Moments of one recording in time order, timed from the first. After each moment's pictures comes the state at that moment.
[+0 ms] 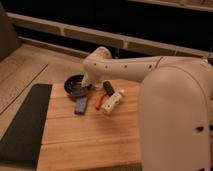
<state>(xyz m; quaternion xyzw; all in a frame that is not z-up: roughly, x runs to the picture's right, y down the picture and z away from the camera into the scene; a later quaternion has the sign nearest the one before) -0.071 -0.009 0.841 -0.20 0.08 0.70 0.68</state>
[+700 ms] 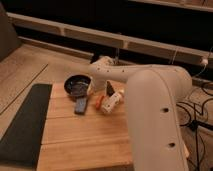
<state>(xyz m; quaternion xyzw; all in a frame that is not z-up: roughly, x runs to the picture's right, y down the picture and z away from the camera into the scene) -0.046 0.038 0.918 -0.24 0.15 0.71 0.64</state>
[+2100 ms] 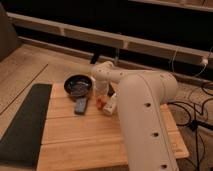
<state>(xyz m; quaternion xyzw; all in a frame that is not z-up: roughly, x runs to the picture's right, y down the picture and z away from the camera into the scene) -0.035 0.066 0.952 -0.27 0.20 0.70 0.64</state>
